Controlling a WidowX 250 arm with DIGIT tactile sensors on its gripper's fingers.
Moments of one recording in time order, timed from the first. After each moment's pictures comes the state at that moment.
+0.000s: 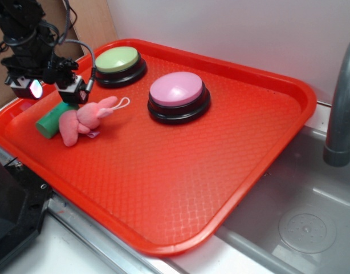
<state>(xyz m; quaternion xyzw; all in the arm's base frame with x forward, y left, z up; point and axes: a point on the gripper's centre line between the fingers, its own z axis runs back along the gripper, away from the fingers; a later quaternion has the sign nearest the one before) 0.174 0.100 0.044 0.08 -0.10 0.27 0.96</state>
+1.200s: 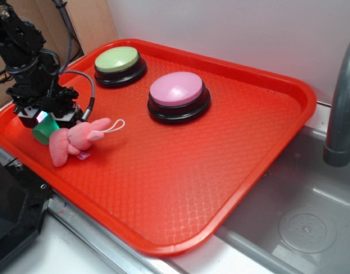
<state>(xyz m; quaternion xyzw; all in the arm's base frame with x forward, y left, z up) 0.158 0.077 0.025 0.02 -0.06 0.24 0.97</state>
